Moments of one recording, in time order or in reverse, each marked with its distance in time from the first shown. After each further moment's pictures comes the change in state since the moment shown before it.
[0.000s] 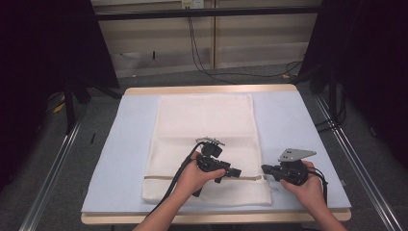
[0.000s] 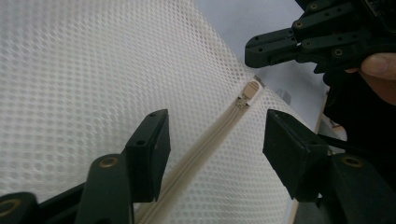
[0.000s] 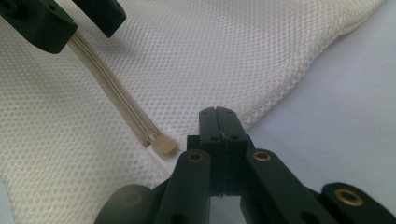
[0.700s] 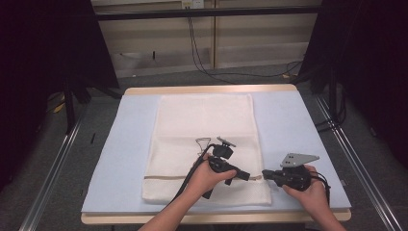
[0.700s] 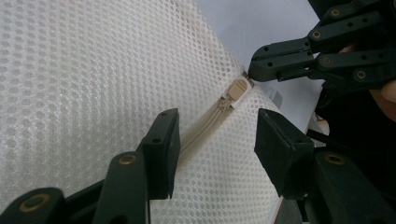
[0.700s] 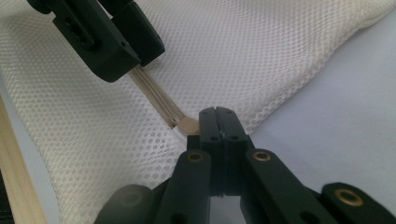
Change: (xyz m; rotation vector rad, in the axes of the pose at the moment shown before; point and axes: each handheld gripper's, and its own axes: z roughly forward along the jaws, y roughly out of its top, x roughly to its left) left arm -0.008 0.007 0.024 0.092 -0.009 -0.050; right arm 0.009 -0.007 -0.007 0.005 0.045 -0.016
